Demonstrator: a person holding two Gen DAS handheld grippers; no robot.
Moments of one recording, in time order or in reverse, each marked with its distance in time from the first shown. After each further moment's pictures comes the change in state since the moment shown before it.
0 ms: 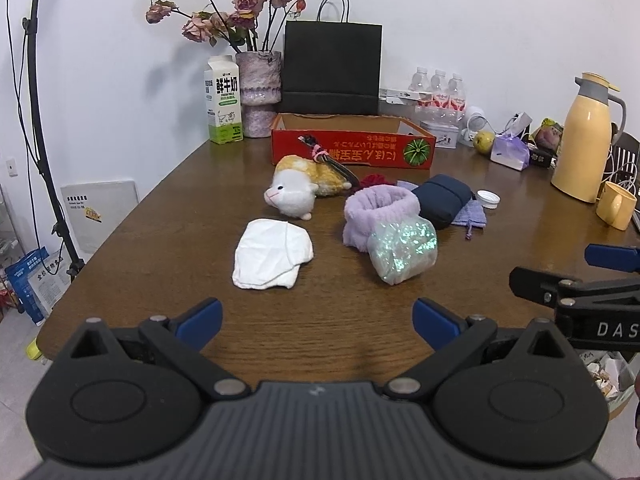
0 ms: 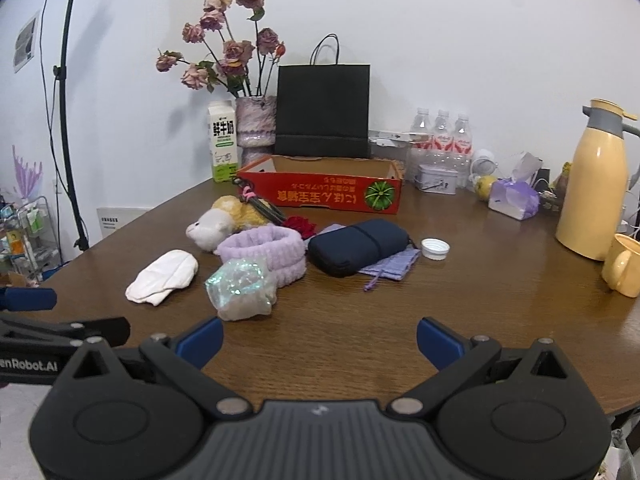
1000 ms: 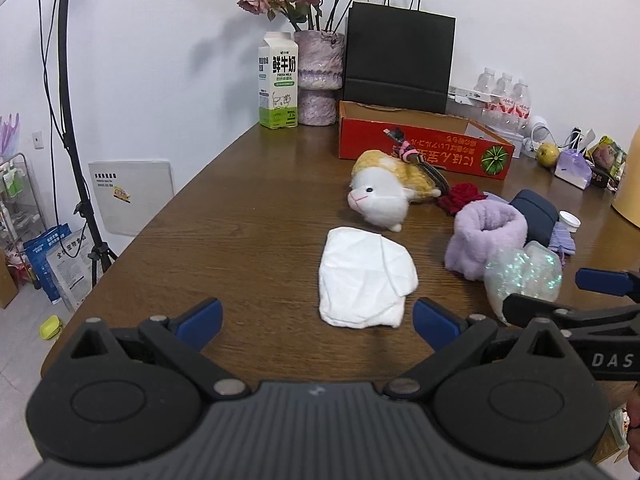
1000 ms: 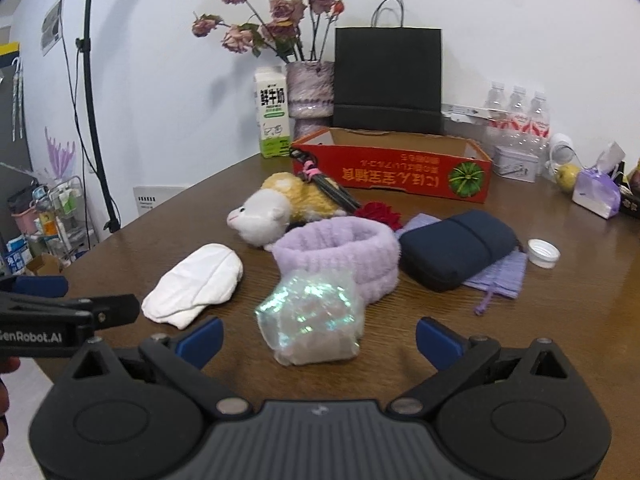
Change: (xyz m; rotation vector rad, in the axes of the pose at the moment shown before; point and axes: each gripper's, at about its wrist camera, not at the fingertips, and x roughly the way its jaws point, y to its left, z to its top) left arm 0.070 0.069 0.017 -0.084 0.031 0.089; right arm 0.108 0.051 0.021 -0.042 0.071 0.134
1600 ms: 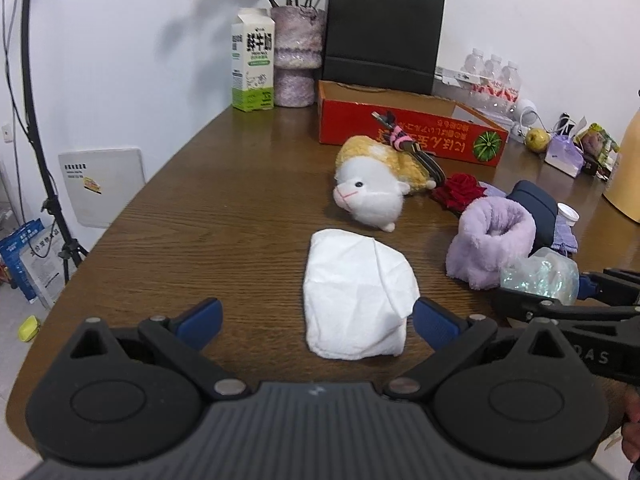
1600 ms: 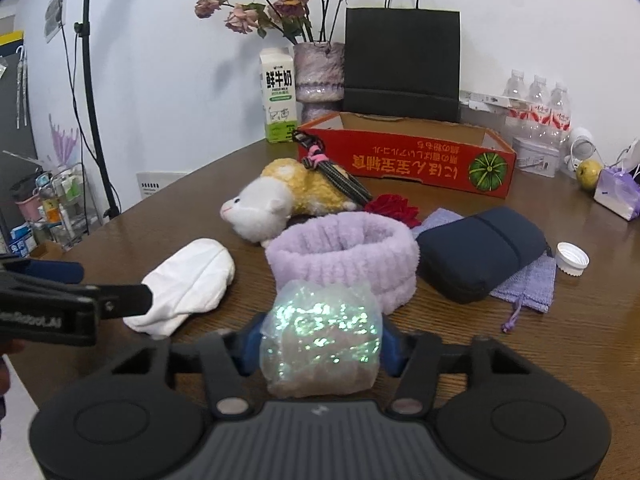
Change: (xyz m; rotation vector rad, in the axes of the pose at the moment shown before) left arm 0.042 -0.001 0.018 0.021 0.070 -0.080; right arm 0.032 -0.012 0.008 -0.004 0.042 0.039
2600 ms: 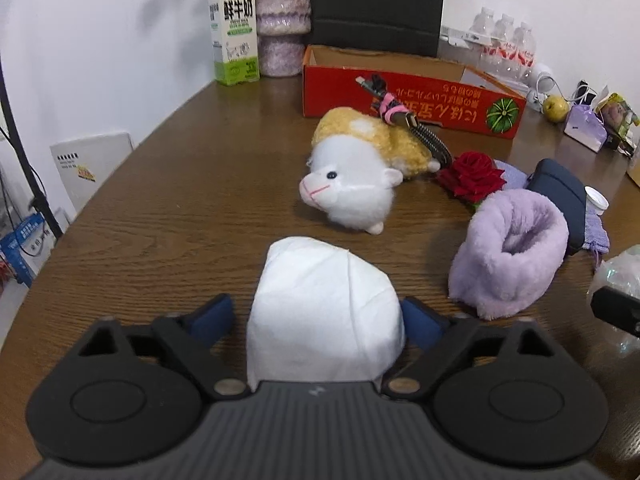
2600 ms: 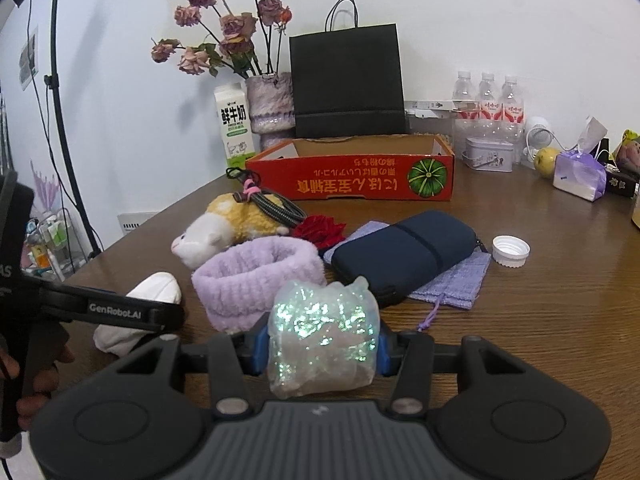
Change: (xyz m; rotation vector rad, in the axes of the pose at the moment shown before) left arm 0.056 -0.034 0.022 0.030 0.094 0.063; right arm -0.027 -0.055 -0.007 0.107 -0.080 -0.036
